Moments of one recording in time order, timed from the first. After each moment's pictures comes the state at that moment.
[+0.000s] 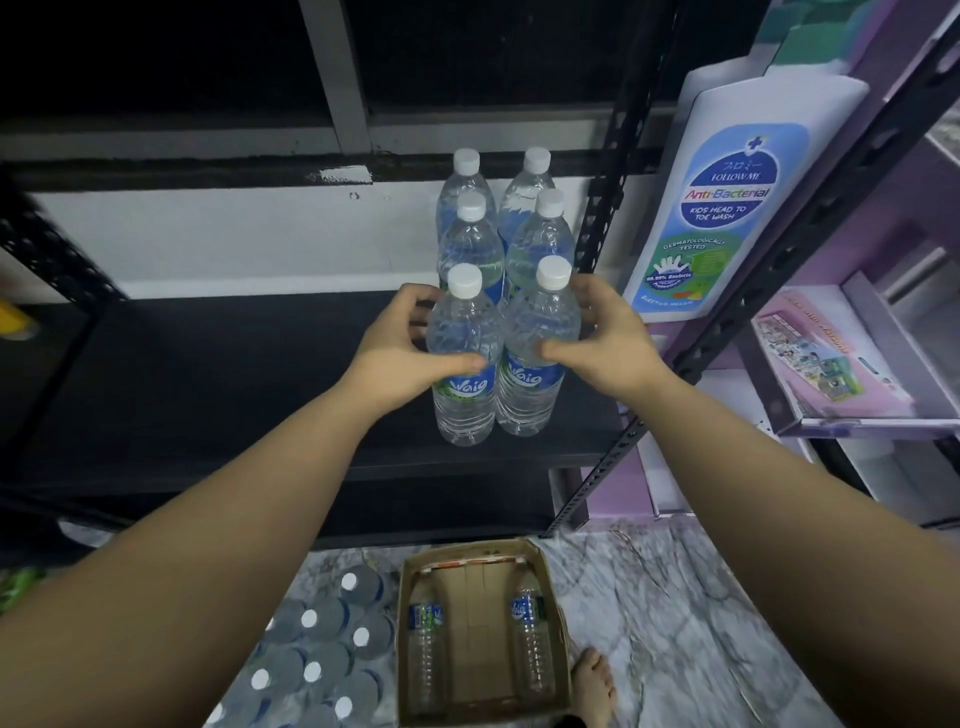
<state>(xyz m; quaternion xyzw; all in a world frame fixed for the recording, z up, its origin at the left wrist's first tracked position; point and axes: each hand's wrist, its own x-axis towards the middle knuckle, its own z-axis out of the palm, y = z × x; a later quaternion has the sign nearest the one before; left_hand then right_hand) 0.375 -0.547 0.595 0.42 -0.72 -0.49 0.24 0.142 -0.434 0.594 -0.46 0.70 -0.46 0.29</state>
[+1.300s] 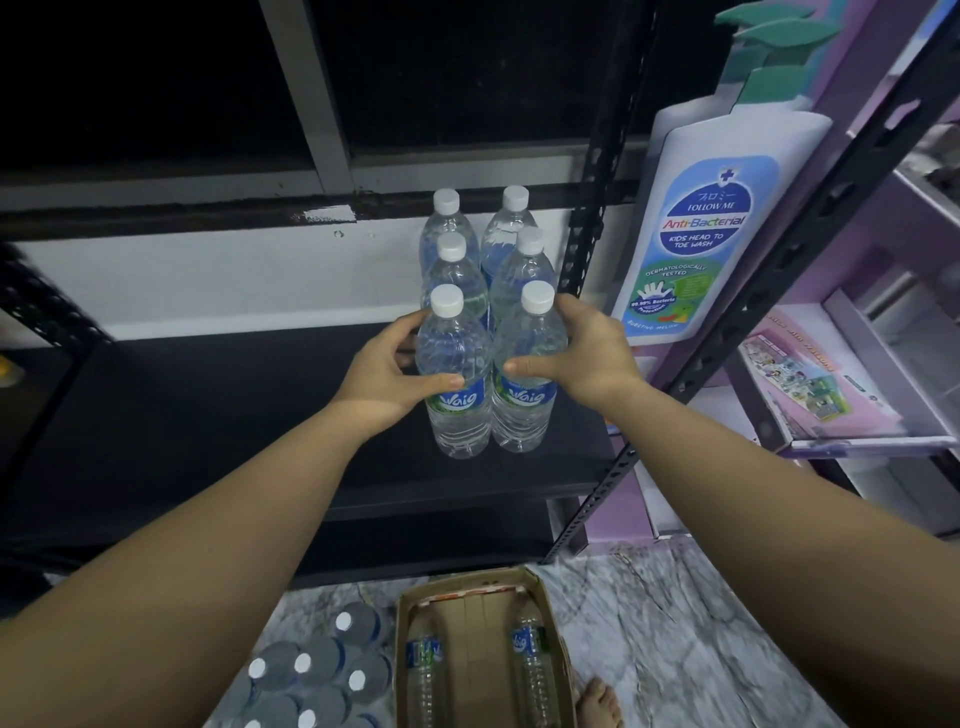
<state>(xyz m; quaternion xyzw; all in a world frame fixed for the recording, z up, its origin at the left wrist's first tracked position) 0.362 -0.580 0.578 0.38 -0.74 -0.50 0.25 0.124 -0.464 0.593 -0.48 0.76 -0.39 0.20</state>
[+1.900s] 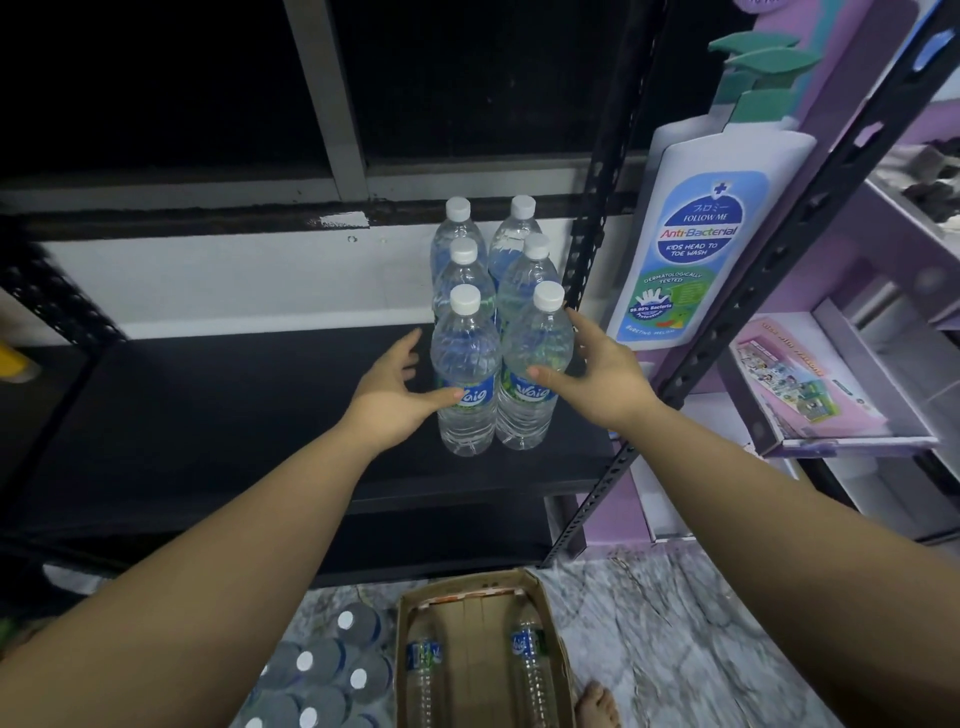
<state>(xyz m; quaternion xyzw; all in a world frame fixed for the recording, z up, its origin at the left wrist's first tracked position) 0.379 -0.559 0.575 0.47 -0.71 -0.48 0.21 0.140 -0.427 0.601 -0.47 0.77 -0.36 0.23</state>
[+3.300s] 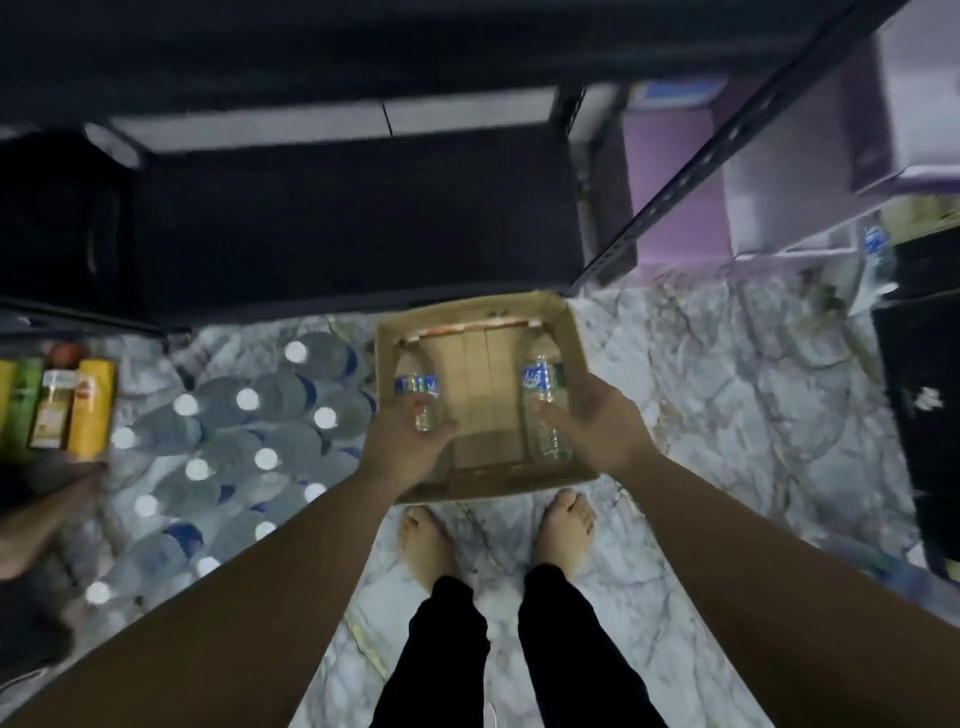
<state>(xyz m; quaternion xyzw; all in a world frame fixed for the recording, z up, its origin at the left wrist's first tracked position) 0.499 -0.341 0.130 0.63 -0.58 -0.51 -0.09 0.274 -0.229 0.155 -0.24 0.83 -0.14 0.48</state>
